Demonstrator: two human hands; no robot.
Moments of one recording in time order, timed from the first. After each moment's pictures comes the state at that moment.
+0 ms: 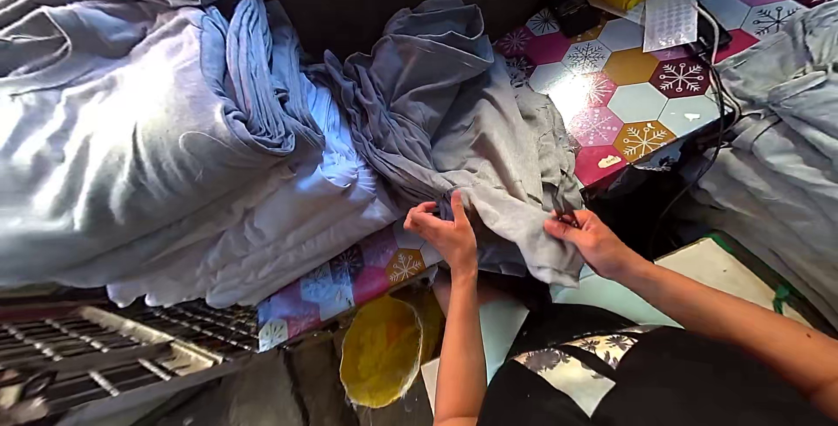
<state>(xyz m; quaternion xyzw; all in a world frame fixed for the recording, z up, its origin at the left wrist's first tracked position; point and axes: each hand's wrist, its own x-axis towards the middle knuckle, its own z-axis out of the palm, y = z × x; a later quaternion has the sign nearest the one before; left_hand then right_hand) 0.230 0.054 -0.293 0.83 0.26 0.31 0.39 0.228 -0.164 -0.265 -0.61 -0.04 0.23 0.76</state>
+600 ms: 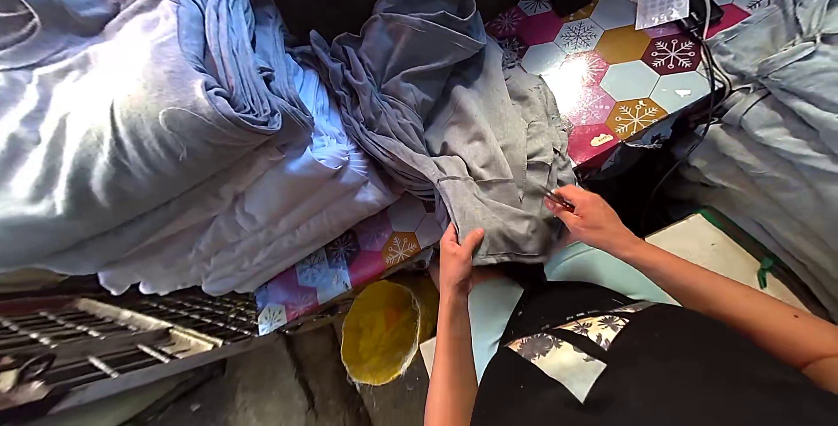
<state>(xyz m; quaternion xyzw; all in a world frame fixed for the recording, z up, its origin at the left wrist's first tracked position) 0.157 0.051 -0.285 0.63 0.23 0.00 0.74 0.229 -0.189 -0.309 -0.85 -0.11 0.14 0.49</state>
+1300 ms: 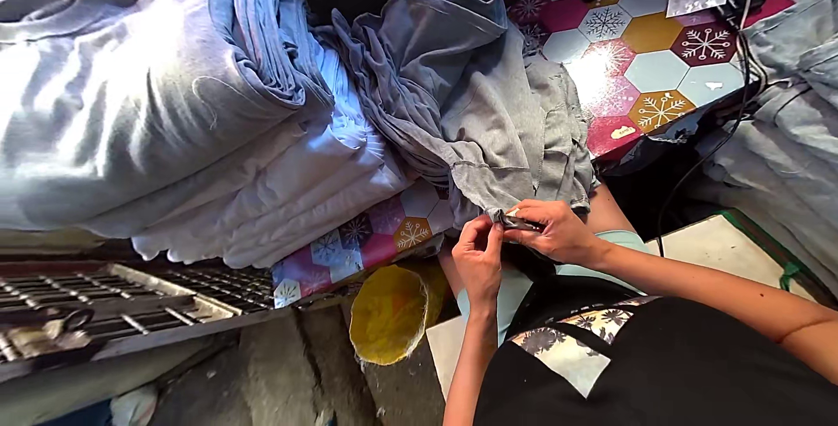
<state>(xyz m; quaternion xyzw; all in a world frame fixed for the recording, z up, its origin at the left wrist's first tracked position) 0.129 0.024 -0.279 0.70 0.15 0.22 0.67 0.202 -0.119 -0.291 -0.74 -0.31 0.07 0.59</state>
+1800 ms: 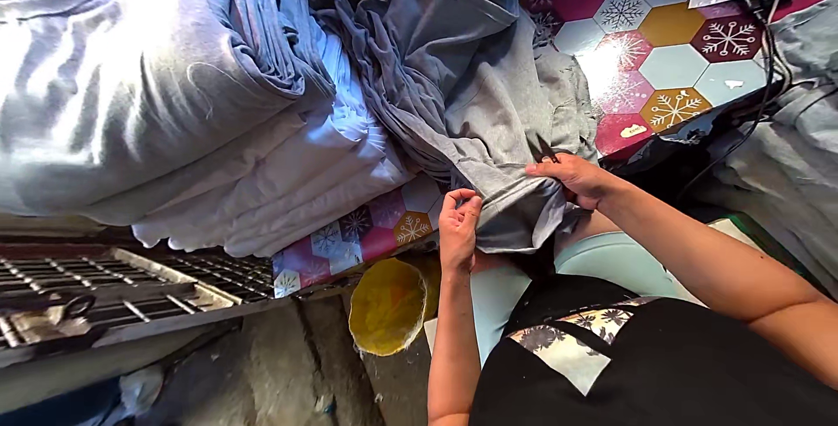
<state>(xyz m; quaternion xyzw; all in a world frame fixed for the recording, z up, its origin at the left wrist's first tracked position) 0.161 0.065 -0.276 0.63 0.17 0.07 0.75 0.276 -0.135 -0.275 -0.57 0.00 0.40 0.72</state>
